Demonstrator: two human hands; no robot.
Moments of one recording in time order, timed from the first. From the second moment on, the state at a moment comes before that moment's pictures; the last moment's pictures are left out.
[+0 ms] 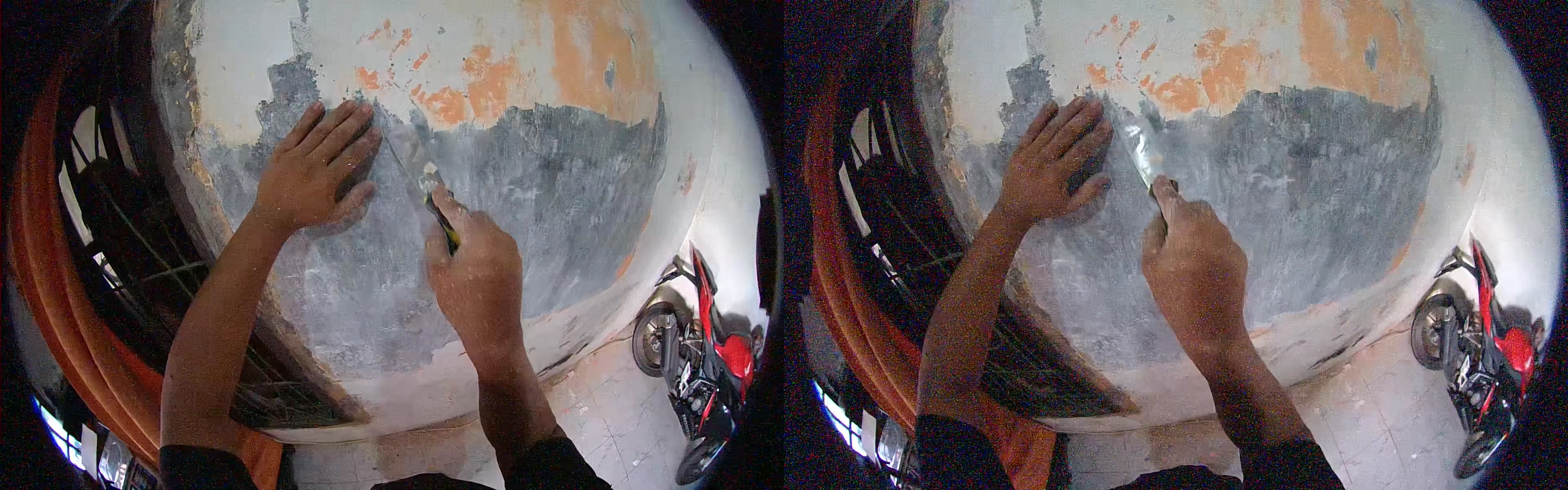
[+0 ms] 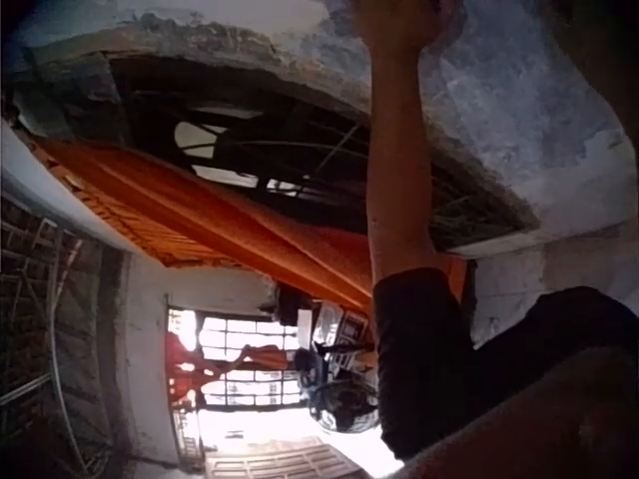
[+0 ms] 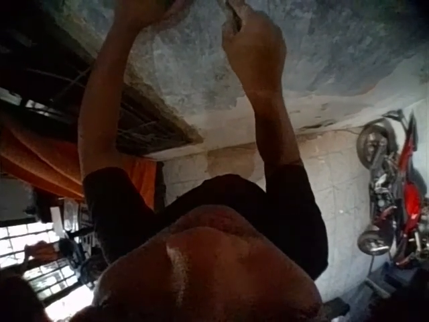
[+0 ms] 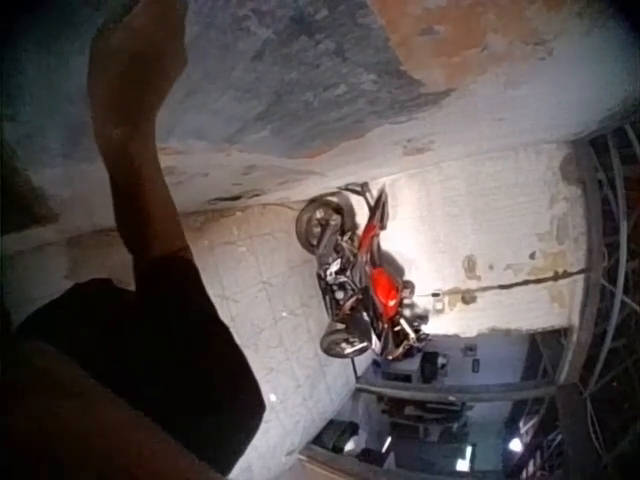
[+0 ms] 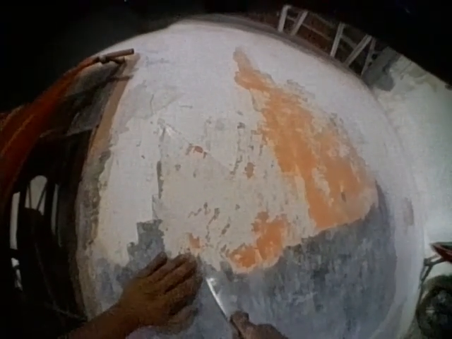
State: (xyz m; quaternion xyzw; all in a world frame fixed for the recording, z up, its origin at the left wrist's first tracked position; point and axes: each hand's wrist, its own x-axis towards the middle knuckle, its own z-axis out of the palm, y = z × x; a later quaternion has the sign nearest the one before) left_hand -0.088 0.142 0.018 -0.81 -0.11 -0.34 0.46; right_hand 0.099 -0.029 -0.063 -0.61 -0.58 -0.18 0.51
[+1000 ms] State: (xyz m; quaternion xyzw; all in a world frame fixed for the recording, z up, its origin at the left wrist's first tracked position) left_hand -0.086 0.141 0.021 -0.81 -0.12 -0.34 0.46; right_hand 0.096 -0.016 -0.055 -0.56 -0.57 -0.22 0.56
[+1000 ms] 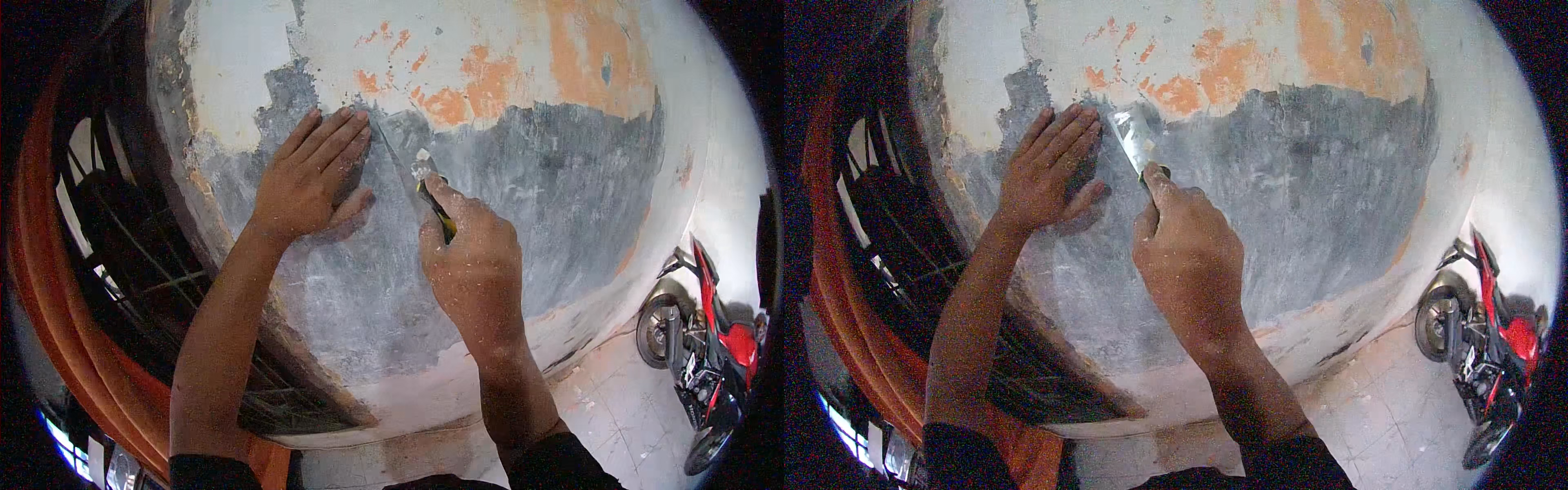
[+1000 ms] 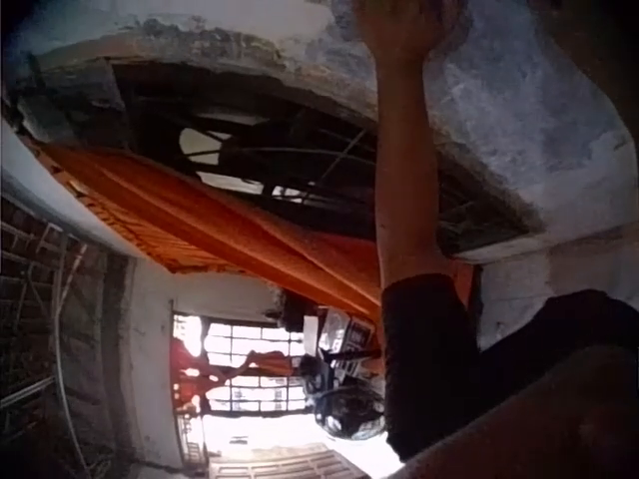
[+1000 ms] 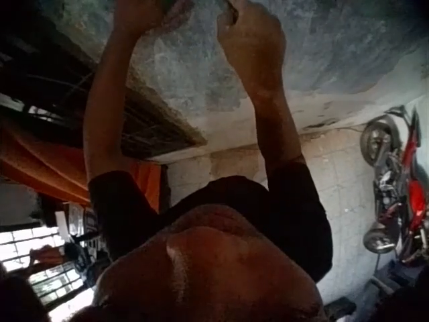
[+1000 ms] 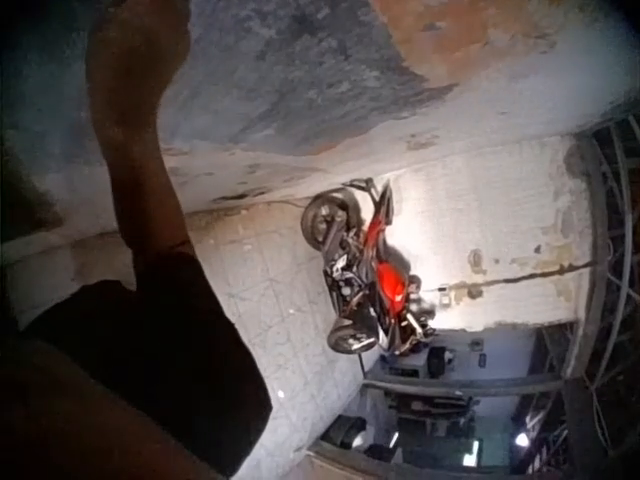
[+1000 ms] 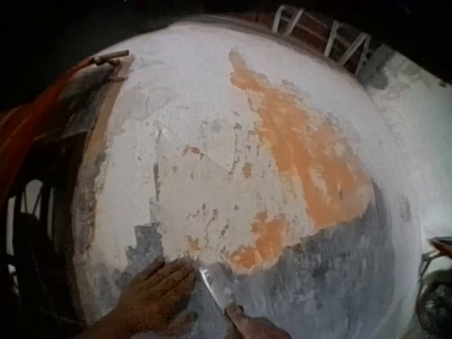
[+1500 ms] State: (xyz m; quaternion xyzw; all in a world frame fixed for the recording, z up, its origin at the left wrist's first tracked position) left_hand -0.090 0.142 0.020 -0.80 -0.11 -0.35 0.47; right_hand 0.089 -0.023 -0.069 -0.57 -0.58 -0.21 0.54
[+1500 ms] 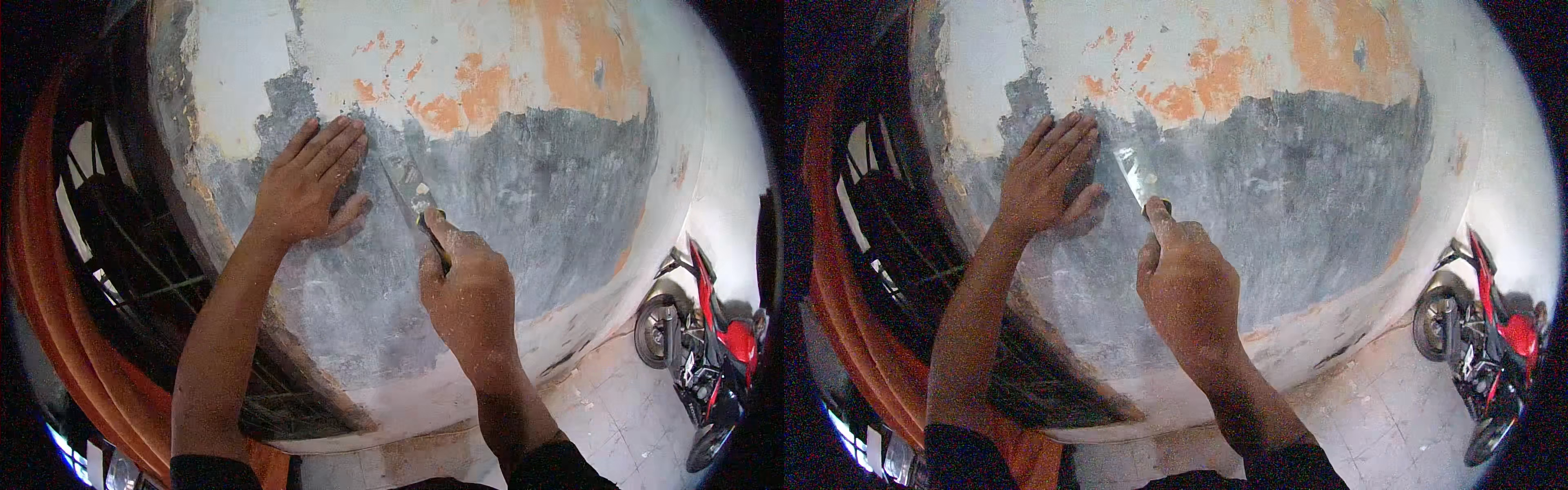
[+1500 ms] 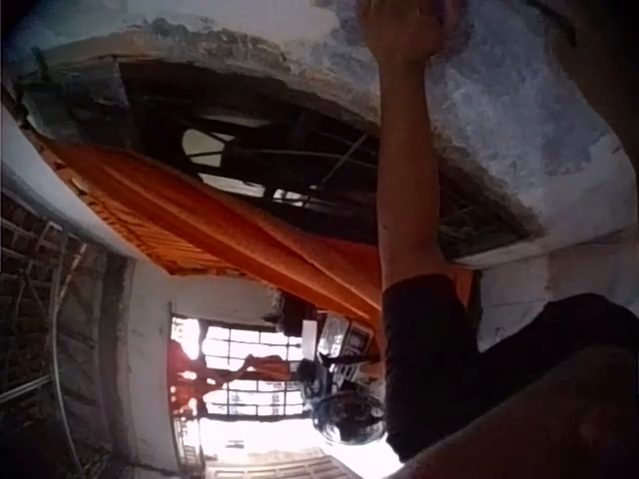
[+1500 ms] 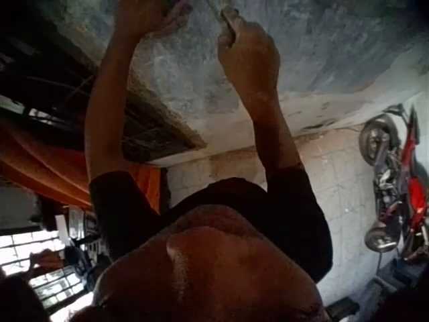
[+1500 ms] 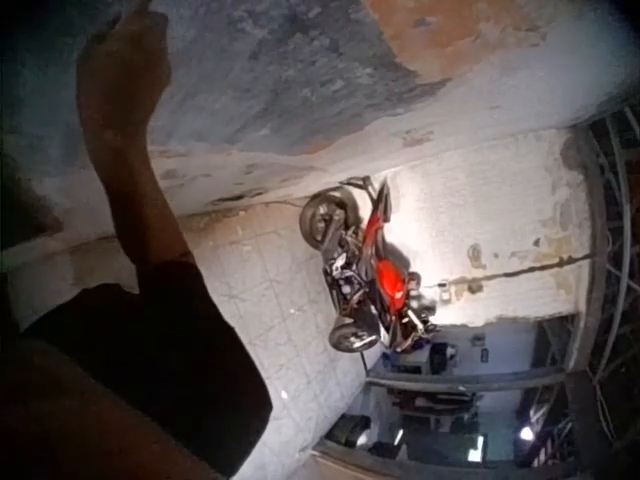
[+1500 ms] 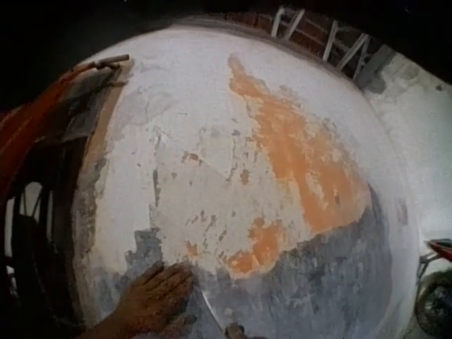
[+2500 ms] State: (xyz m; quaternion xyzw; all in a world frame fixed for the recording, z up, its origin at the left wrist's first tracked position) left_hand -0.022 0.017 -0.044 -0.61 -0.20 -0.57 -0.52; right_hand 0.095 -0.010 -0.049 -0.53 -0.61 -0.07 0.58
